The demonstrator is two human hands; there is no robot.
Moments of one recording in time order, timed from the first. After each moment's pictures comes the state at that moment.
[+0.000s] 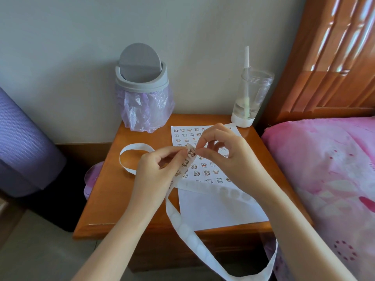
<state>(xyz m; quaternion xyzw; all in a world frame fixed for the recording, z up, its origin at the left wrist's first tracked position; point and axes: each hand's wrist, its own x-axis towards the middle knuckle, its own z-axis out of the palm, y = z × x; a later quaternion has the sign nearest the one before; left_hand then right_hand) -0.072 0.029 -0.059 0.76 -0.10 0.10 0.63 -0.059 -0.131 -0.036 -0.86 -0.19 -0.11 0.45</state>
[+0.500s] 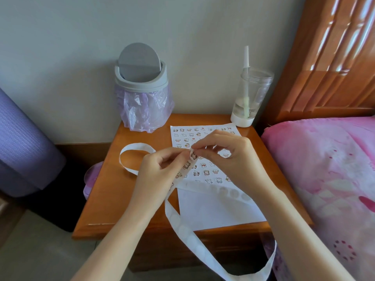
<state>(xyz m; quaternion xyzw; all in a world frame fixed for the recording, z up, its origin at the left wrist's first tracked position) -0.072 0.027 -0.062 0.75 -0.10 0.07 0.65 -0.058 -0.134 -0.041 -0.85 -0.24 -0.17 0.43</state>
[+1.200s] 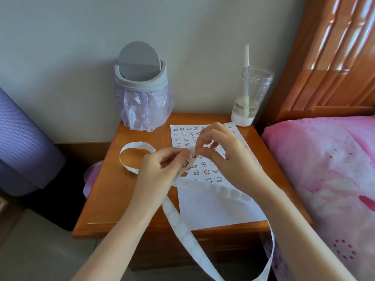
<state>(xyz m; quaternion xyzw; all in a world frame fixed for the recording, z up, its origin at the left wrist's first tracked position) -0.072 0.025 -0.061 0.74 -0.08 0.05 0.67 -0.056 -0.131 -0.040 -0.88 -0.23 -0.12 0.40</state>
